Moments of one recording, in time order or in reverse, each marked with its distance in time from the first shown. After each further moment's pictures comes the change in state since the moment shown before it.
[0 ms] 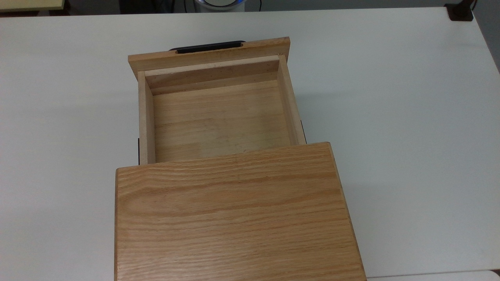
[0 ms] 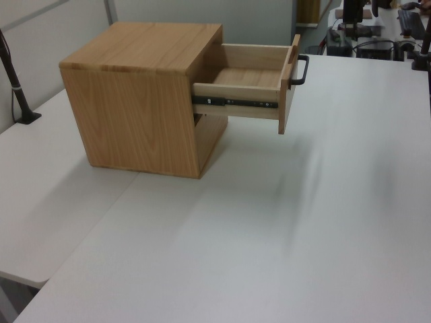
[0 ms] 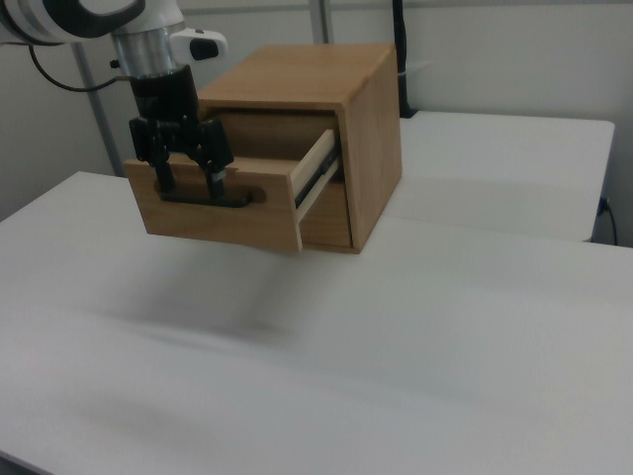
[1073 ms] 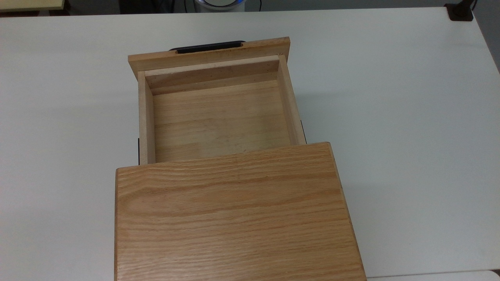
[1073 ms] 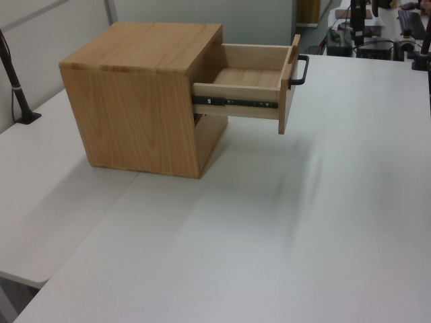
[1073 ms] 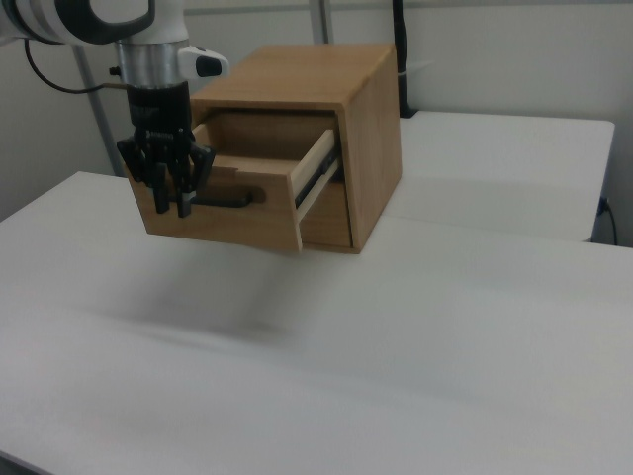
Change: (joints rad) arm -0.001 0.025 -0.008 0.013 0.101 -0.094 -0.186
